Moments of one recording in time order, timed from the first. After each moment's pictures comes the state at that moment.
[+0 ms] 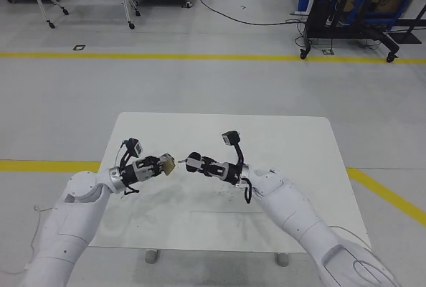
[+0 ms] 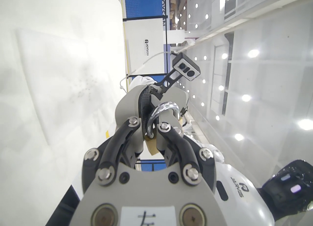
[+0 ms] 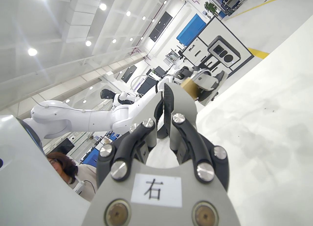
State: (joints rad) left arm 1.09 -1.07 -1.23 -1.14 -0.52 -0.18 -1.08; right arm -0.92 -1.43 0.84 -0.88 0.30 -0.95 0.71
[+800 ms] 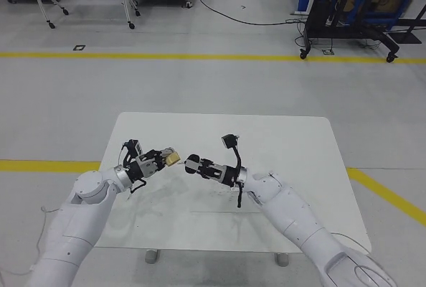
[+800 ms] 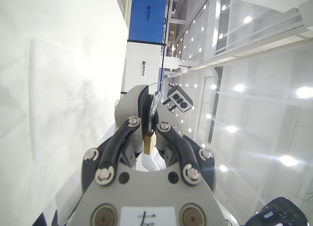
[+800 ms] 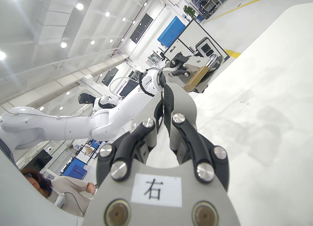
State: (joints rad) left arm 1.11 -1.08 -1.21 -1.18 -0.62 -0.03 -0.91; right arm -0.98 -1.42 0.86 -0.97 0.07 -0.85 0.55
